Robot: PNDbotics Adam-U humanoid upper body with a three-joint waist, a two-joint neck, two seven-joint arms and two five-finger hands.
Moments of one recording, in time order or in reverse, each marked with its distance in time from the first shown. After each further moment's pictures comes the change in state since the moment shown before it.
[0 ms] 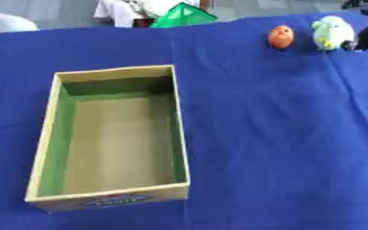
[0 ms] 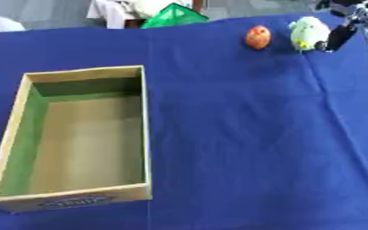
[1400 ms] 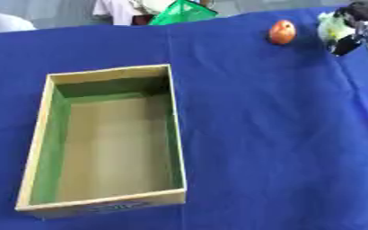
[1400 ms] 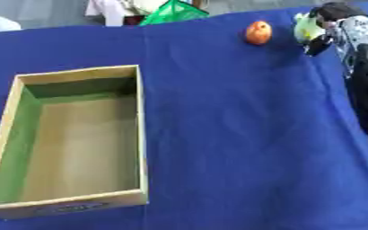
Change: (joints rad) left arm -0.009 -0.010 -0.001 0.000 0.007 0.007 -0.009; right arm -0.018 0.049 -0.036 0.106 0.067 0.152 -0.219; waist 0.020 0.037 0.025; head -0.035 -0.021
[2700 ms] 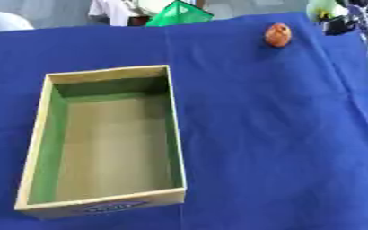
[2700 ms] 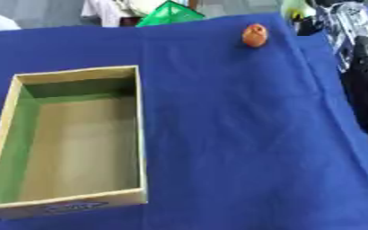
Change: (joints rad) left arm 0.000 0.001 0.001 0.000 -0.001 0.002 -0.002; right arm 0.077 -0.051 0.098 -0.299 -0.182 -0.063 -0.127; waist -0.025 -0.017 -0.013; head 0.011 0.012
